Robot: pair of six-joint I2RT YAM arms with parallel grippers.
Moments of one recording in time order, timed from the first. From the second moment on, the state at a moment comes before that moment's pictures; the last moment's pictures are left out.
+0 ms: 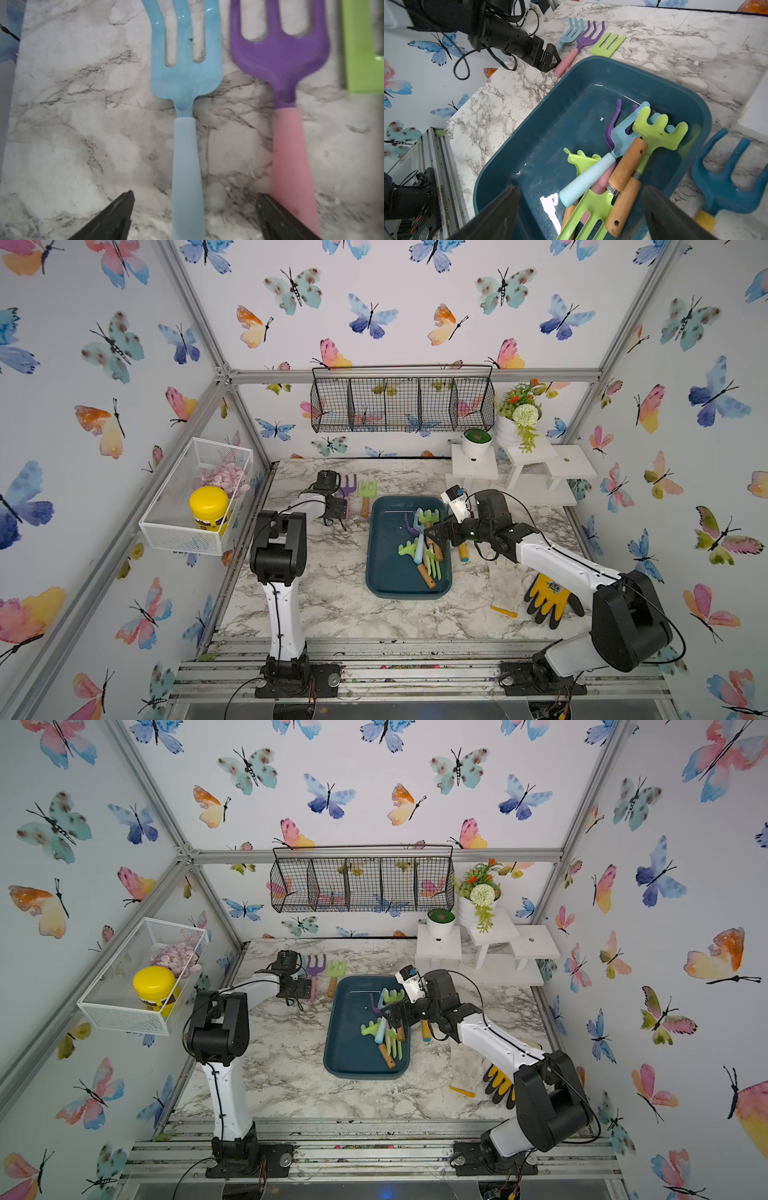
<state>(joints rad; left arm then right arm) -0.14 2.06 1.45 -0.36 -0.24 0.00 0.50 1.49 0.98 -0.13 -0.45 0.08</state>
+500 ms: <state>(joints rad) -0.39 1.42 1.00 -0.29 -0.26 -0.17 0.50 1.43 0.97 -0.20 -0.42 0.11</state>
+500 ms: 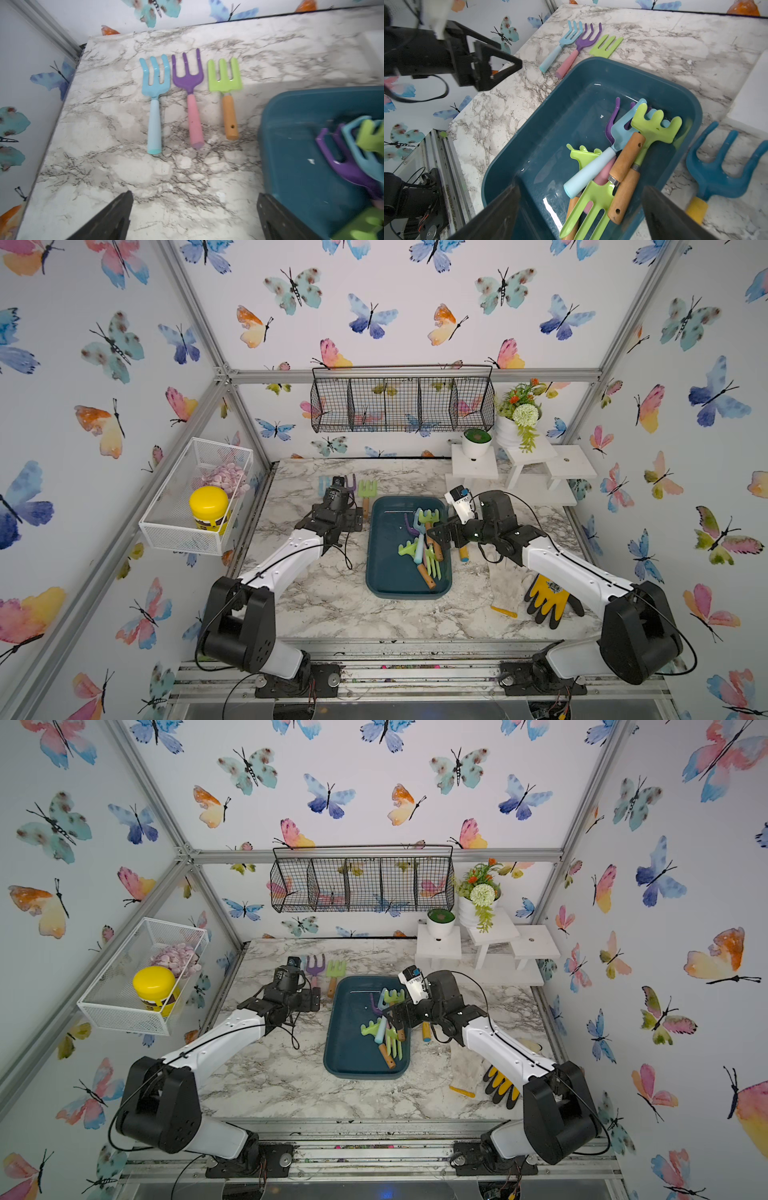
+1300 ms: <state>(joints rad) -0.82 1.39 1.04 -0.34 -0.19 -0.42 0.50 1.16 0.81 -0.35 -0.20 0.21</state>
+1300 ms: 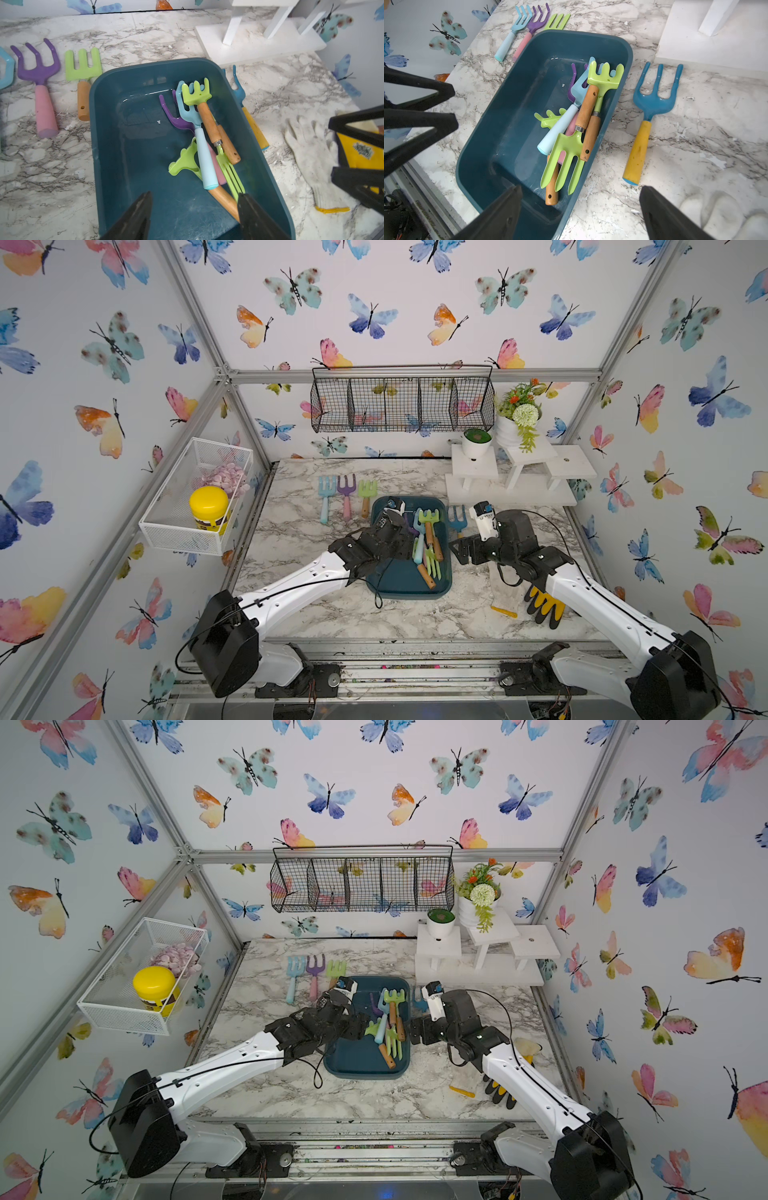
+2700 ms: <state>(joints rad) -0.95 1.77 1.00 -0.26 -0.09 -0.69 0.50 1.13 0.80 -0.36 -0.21 0.21</state>
